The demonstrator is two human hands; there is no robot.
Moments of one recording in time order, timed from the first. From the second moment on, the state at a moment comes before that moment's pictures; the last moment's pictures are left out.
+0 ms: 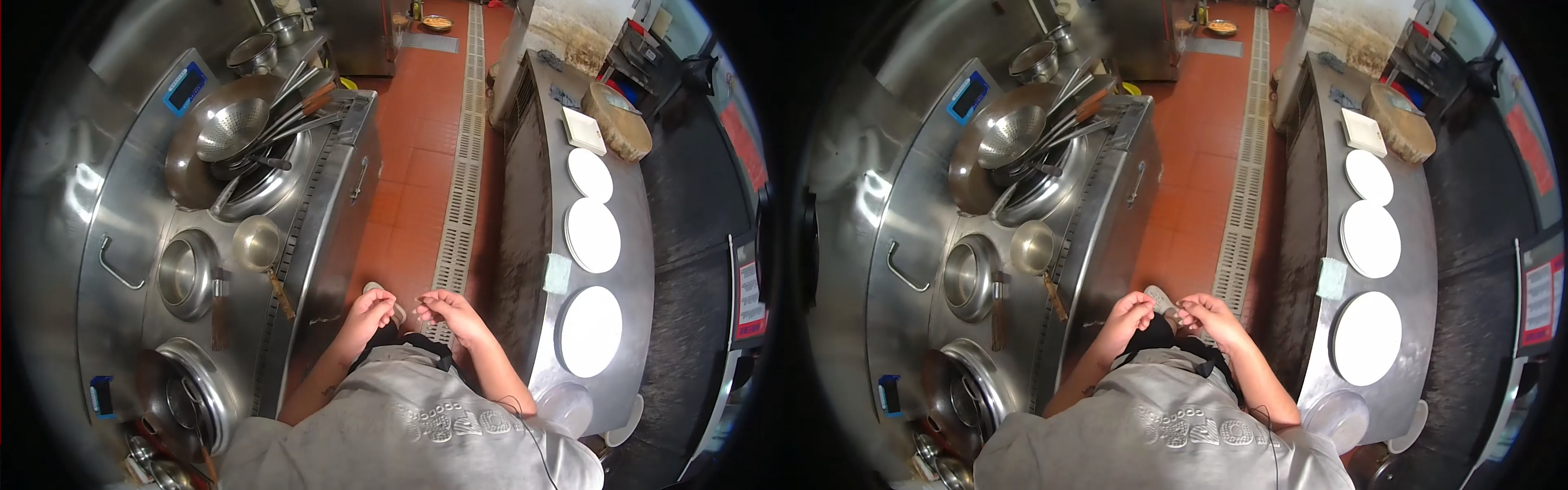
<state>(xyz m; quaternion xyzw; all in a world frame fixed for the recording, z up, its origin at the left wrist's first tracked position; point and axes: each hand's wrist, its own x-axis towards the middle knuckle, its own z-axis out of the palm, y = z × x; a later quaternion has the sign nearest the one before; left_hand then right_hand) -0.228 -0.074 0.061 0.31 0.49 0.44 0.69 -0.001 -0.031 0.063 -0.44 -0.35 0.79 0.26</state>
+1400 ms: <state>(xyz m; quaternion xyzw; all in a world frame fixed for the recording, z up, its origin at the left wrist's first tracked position) -0.422 0.230 0.060 0.25 0.51 0.53 0.63 -0.313 0.520 0.098 -0.41 -0.70 0.52 0.28</state>
